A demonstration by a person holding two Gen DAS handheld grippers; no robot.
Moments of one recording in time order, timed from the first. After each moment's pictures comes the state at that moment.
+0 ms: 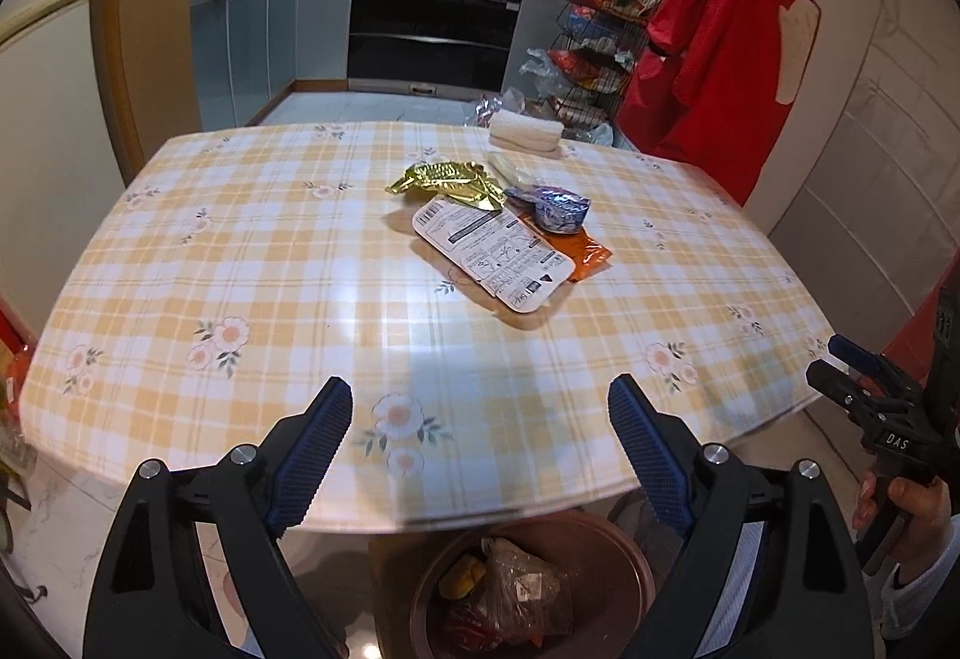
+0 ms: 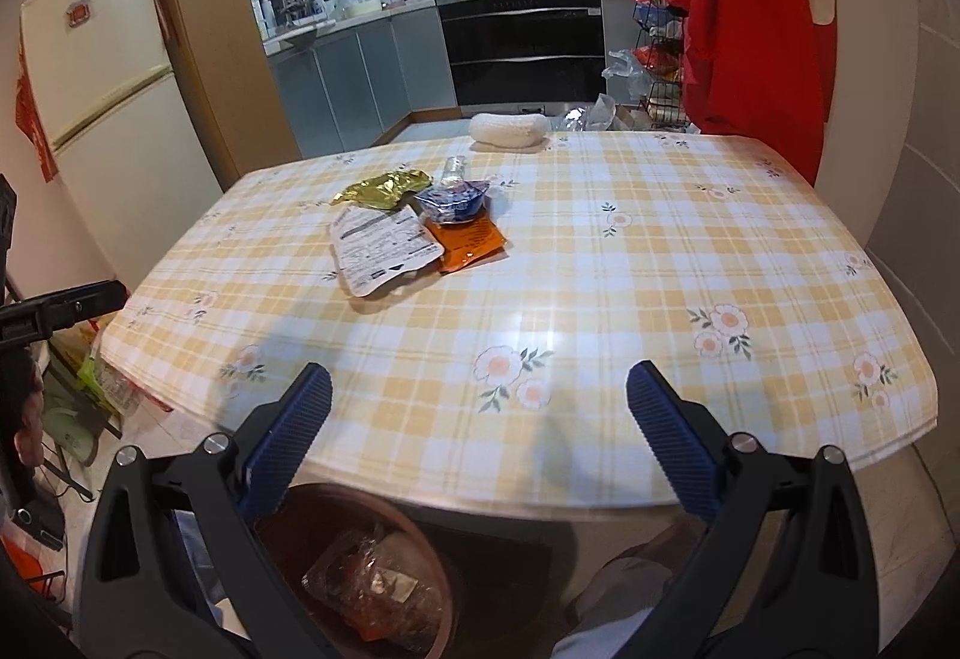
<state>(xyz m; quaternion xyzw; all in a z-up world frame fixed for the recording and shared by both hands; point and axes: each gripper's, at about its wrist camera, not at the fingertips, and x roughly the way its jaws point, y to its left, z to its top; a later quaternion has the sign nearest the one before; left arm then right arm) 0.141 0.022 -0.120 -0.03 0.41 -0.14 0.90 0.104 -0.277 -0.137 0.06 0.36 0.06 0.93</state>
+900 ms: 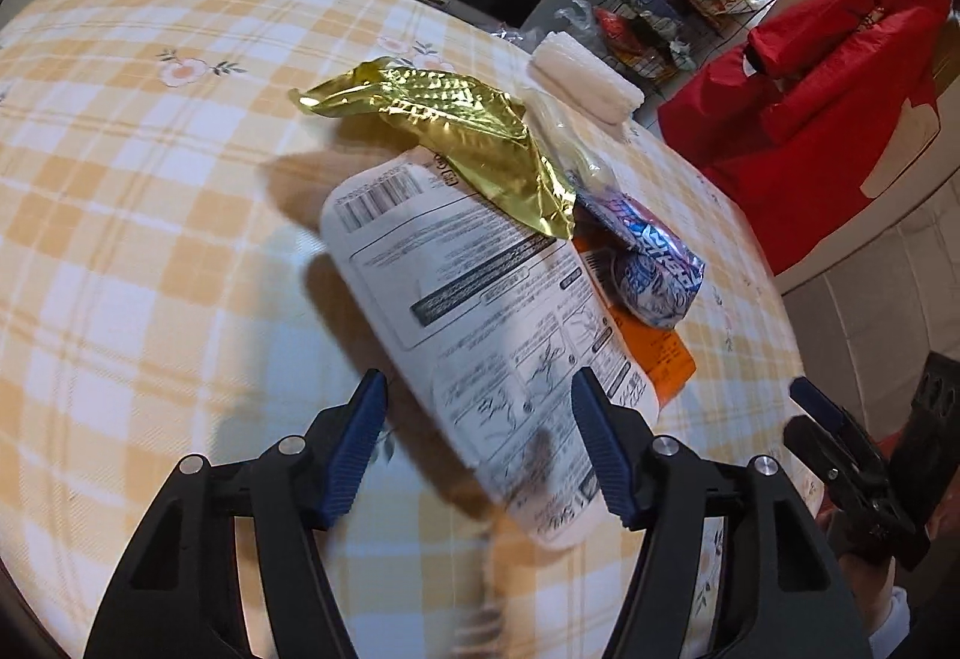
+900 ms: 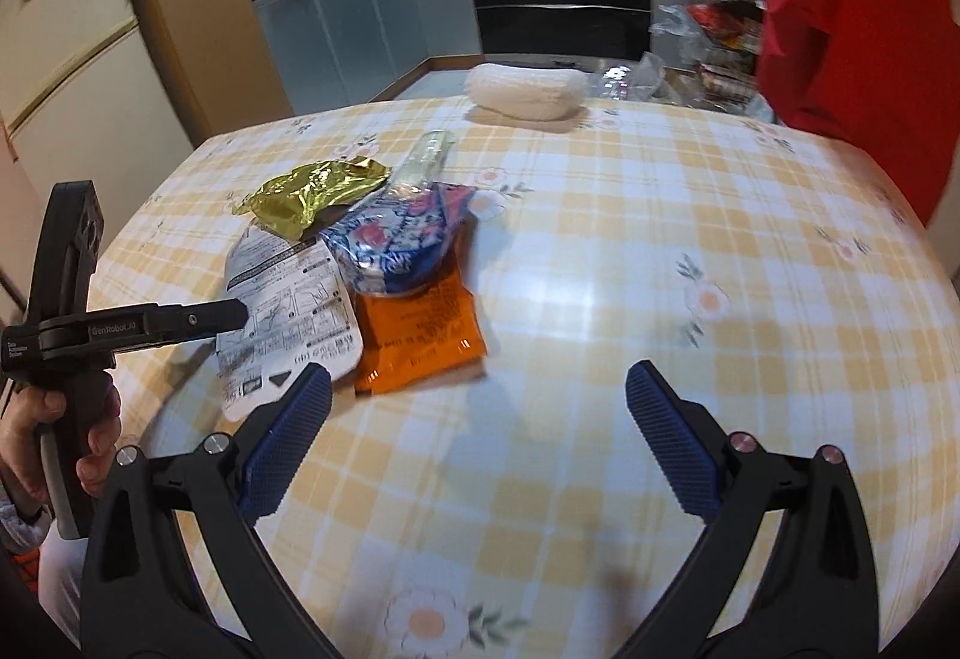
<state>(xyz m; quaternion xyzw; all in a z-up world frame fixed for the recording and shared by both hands) 0.353 -0.015 -0.259 -0.19 0.49 -0.17 0.84 0.319 -0.276 -0.209 0.03 0.42 0.12 0.90</state>
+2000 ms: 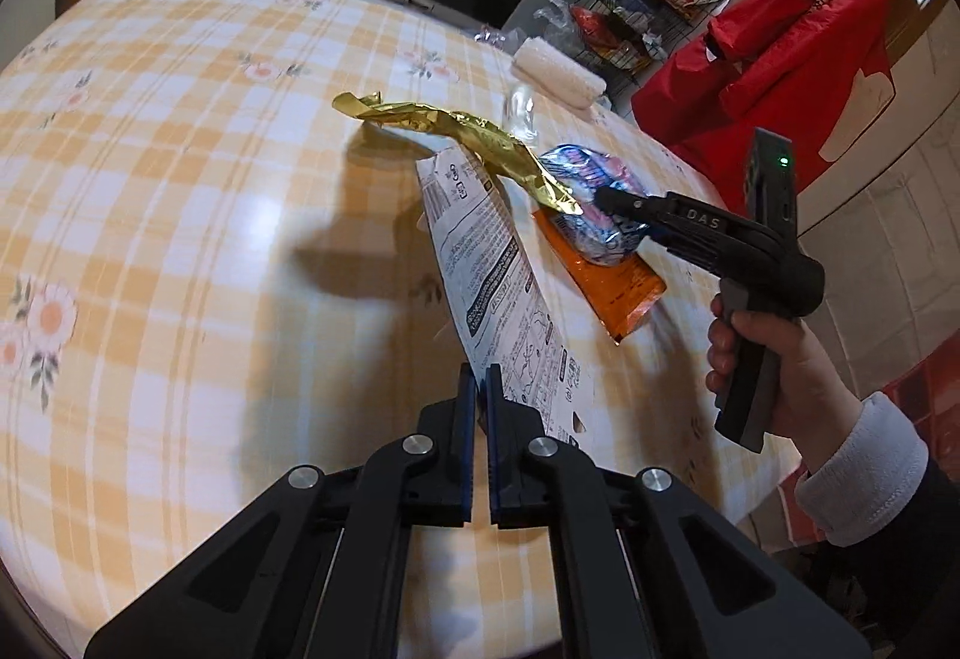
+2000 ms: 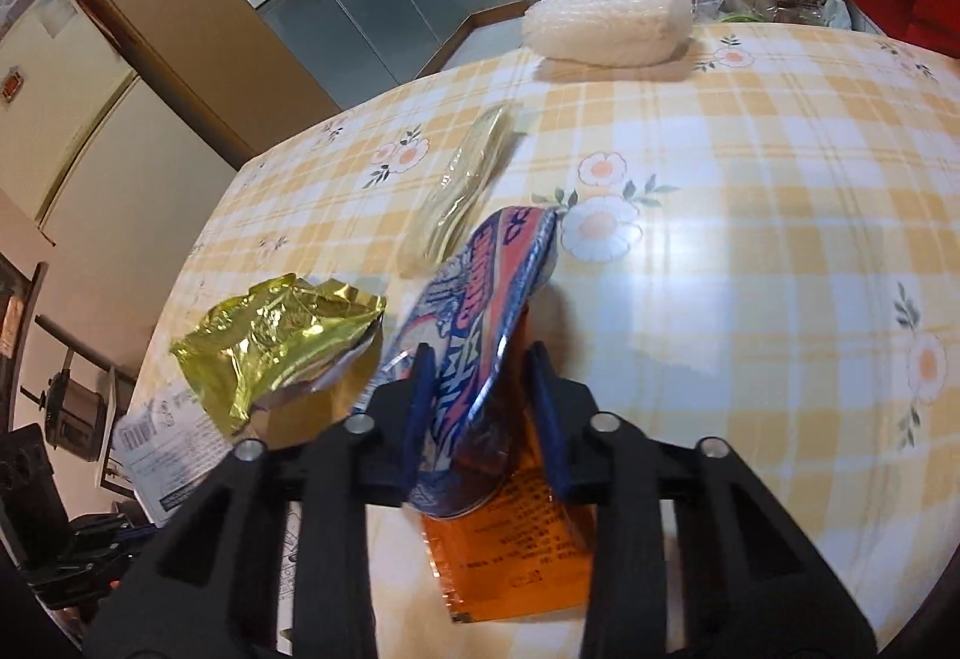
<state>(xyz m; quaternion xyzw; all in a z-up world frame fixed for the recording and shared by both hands) 0.266 0.030 -0.221 -0.18 0.49 -0.18 0.83 0.419 -0.241 -0.246 0.16 0.47 0.19 0.85</state>
